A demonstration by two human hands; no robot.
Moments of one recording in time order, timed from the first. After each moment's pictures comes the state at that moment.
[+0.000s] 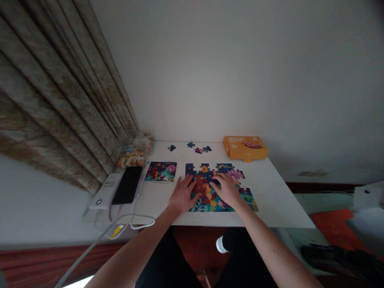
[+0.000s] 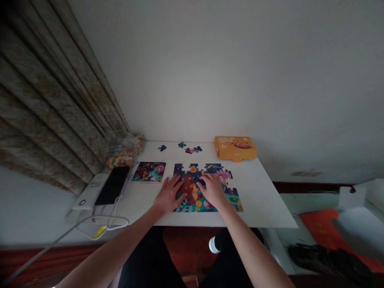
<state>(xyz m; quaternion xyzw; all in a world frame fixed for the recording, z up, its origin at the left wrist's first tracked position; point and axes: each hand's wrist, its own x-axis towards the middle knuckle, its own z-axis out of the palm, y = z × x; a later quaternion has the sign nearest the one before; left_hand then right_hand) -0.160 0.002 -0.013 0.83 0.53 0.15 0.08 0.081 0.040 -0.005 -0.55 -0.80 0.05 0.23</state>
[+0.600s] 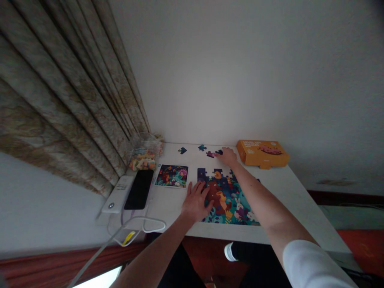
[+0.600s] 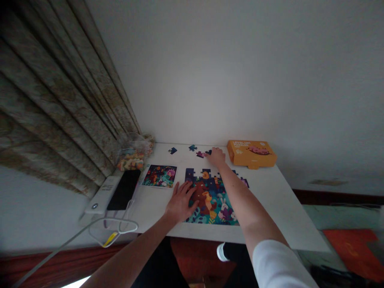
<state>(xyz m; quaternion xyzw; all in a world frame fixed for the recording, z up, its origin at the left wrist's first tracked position) -0.158 0.003 -0.004 0.81 0.55 0.18 0.11 0.039 0.236 0.005 -0.70 -0.70 0.12 0.11</state>
